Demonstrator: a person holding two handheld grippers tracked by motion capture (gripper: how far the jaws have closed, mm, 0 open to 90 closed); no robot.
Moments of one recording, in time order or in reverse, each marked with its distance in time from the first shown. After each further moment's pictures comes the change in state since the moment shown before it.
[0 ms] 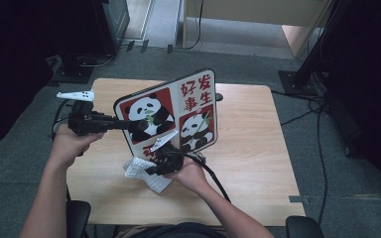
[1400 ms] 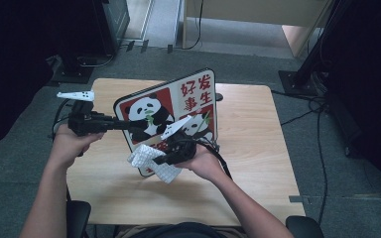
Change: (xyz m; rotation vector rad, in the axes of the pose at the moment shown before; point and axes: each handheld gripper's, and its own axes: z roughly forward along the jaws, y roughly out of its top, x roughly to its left) left arm 0.001 -0.001 0.000 0.000 -0.006 -0.014; right arm 0.004 0.024 -0.069 -0.024 0.009 -0.087
